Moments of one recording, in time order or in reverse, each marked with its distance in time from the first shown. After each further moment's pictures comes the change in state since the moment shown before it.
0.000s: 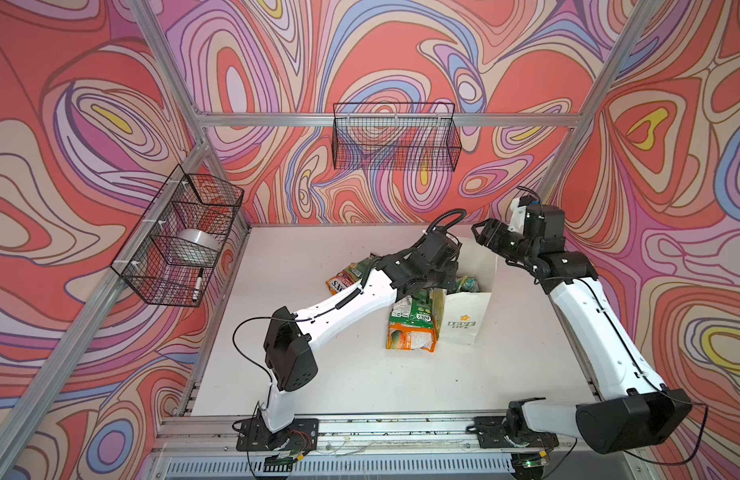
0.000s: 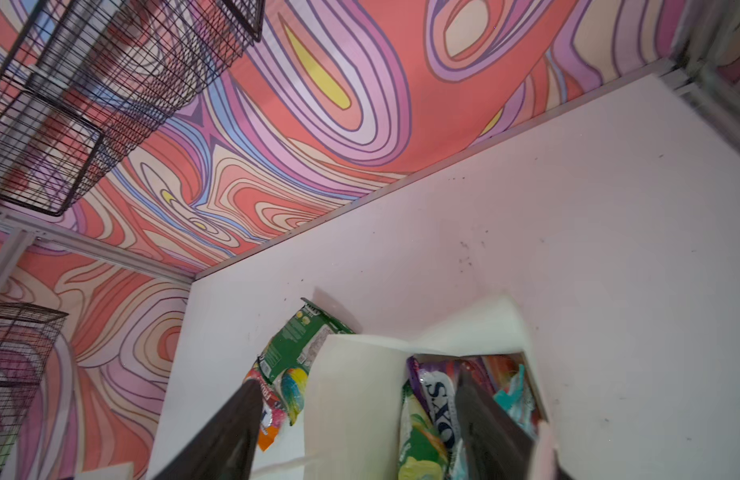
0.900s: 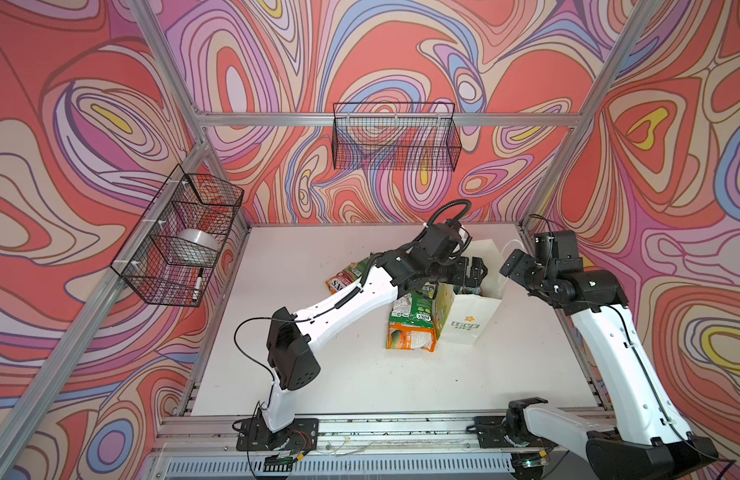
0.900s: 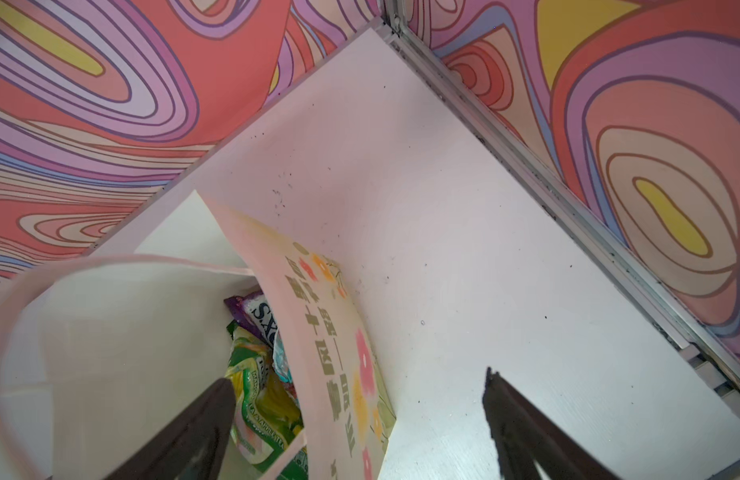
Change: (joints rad) left arm -0.008 -0.040 0.077 0.044 0.172 0.053; right arm 0.000 -0.133 -0.055 -0.444 0.339 0.108
